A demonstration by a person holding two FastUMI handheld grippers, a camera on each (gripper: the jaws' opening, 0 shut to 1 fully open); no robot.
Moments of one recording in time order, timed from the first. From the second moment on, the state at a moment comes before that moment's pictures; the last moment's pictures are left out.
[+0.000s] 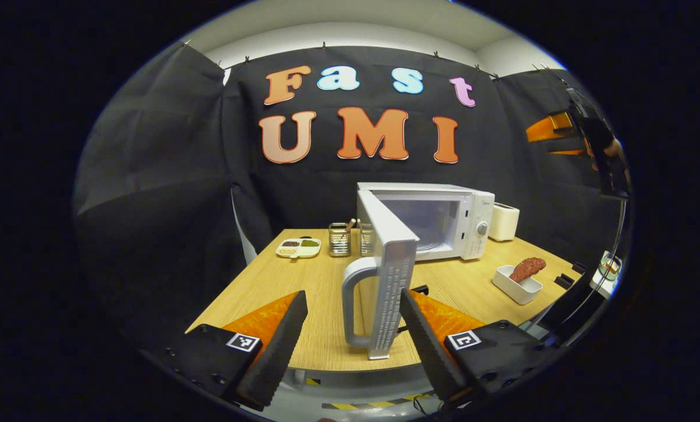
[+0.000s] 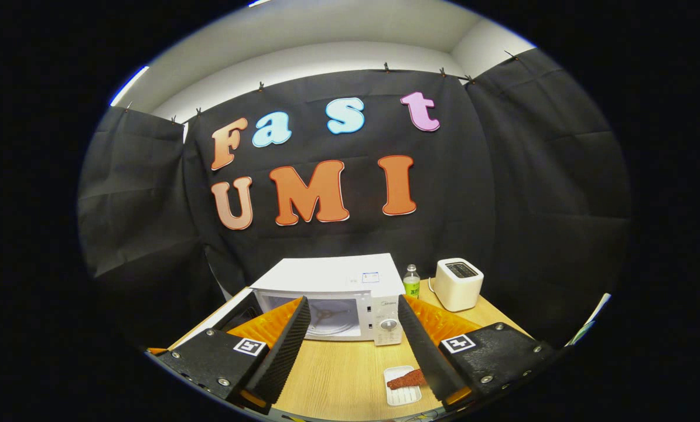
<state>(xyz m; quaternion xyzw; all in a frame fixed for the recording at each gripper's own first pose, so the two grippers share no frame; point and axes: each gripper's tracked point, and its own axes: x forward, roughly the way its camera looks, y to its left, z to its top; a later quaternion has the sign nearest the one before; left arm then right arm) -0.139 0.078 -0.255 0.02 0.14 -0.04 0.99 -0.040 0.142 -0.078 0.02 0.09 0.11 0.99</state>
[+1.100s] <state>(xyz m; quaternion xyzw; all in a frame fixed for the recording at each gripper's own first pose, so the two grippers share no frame) -0.072 0.107 -0.110 0.04 0.09 0.03 0.99 0.003 0.006 -0.234 0.23 0.14 -0.01 0.96</state>
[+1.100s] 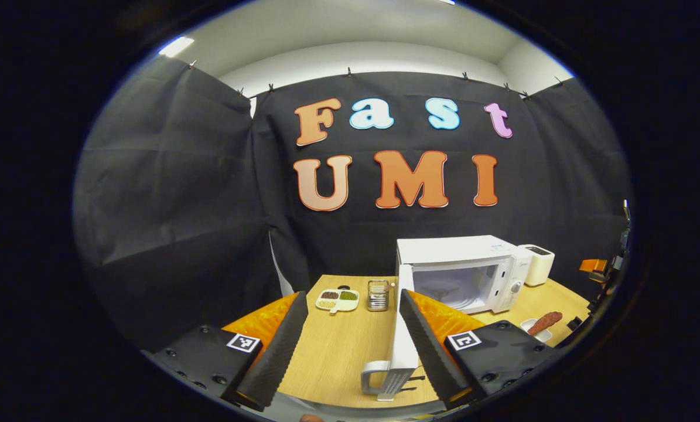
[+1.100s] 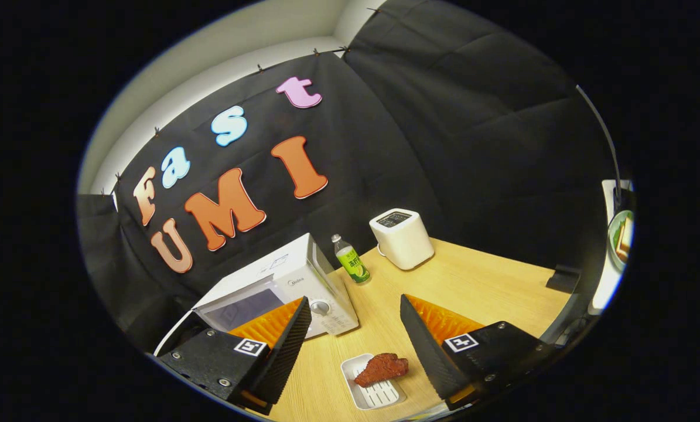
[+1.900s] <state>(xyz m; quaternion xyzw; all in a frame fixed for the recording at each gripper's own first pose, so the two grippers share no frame) -0.039 0.068 -0.081 0.05 0.06 0.05 1.00 0.003 0.004 -0.373 0.37 0.28 0.00 0.89</state>
